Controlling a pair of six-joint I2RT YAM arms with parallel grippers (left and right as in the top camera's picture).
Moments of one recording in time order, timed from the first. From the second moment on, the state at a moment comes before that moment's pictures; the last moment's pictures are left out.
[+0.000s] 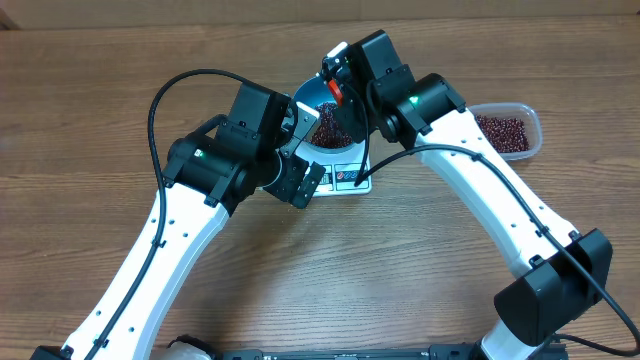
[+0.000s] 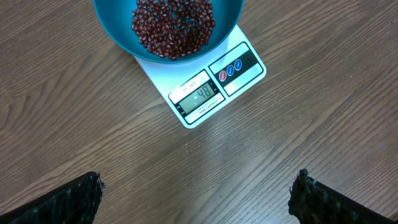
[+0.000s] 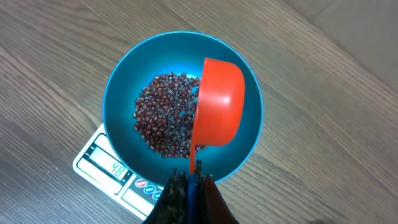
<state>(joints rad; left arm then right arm) -0.45 1.44 1.45 -1.07 0.08 0.09 0.54 1.82 1.75 -0.90 0.07 -0.19</state>
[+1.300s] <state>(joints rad) -0.45 1.44 1.45 -1.07 0.08 0.09 -0.04 1.71 1.55 -1.10 0.23 -0.04</state>
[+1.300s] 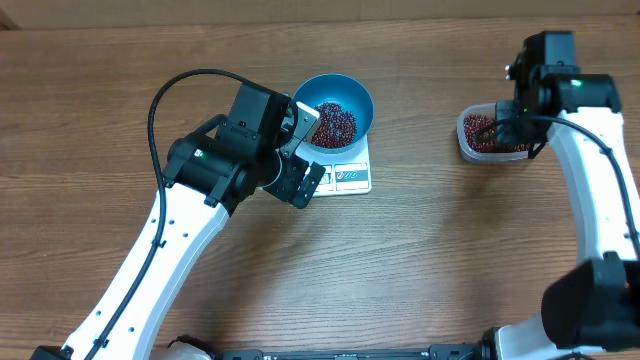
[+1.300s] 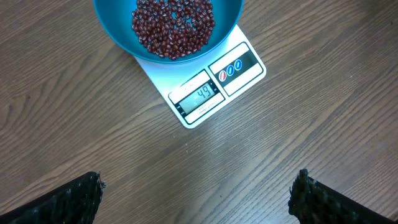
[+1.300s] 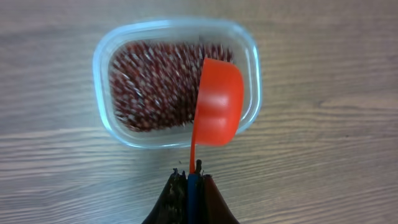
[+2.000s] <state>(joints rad) -0.45 1.44 1.44 -1.07 0.08 0.09 -0.04 1.85 1.48 -0.96 0.13 -0.06</state>
